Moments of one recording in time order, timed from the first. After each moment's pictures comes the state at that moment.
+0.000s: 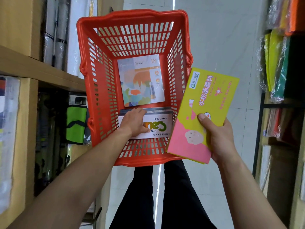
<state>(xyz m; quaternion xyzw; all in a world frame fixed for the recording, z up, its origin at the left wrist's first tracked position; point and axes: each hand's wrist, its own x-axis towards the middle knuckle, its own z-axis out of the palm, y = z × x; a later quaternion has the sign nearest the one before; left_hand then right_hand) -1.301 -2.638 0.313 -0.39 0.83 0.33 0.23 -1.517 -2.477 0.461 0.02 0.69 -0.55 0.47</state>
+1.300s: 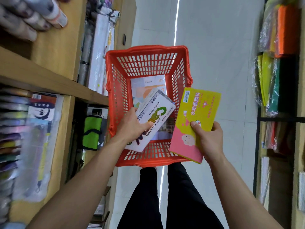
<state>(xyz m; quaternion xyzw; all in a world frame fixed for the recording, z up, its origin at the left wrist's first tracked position) -1.286 -2.668 0.457 -0.58 0.66 0.48 0.03 -1.503 -2.496 0.476 -0.01 0.81 -0.44 0.39</state>
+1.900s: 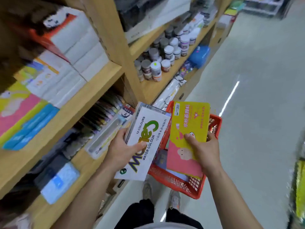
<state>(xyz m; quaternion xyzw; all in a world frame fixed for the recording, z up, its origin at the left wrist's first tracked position) -1.182 -2.576 0.727 -0.73 0.44 0.44 -0.27 -1.457 -2.587 0.673 -0.30 0.67 -0.43 0.52</state>
